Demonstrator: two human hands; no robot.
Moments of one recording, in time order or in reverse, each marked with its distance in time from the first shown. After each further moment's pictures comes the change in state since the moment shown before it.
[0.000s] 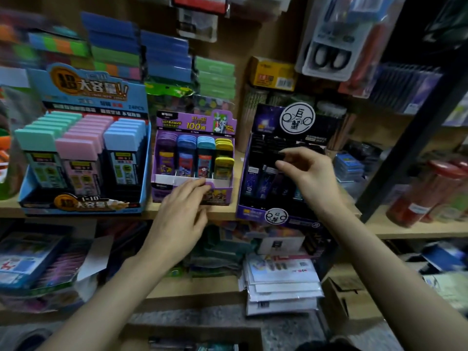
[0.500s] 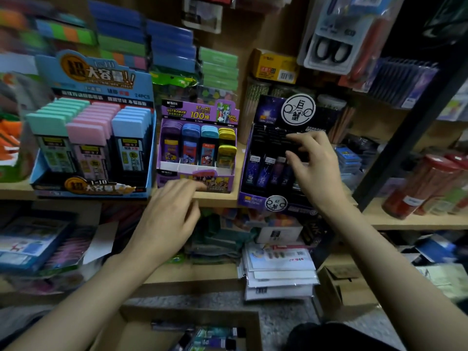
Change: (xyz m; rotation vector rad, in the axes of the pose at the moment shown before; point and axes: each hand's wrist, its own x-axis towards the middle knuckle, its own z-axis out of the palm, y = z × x) left_hand -0.031 -0.005 -0.017 -0.048 0.104 0.105; right_hand -0.015 -0.013 -0.008 -0.432 0.029 -0.179
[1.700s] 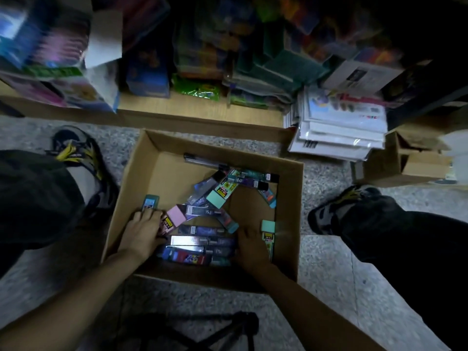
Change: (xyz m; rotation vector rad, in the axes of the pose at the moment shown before) left_hand -0.369 -0.131 0.146 0.274 -1.021 -0.643; right_hand -0.455 -0.009 0.198 -0.125 -1.447 0.444
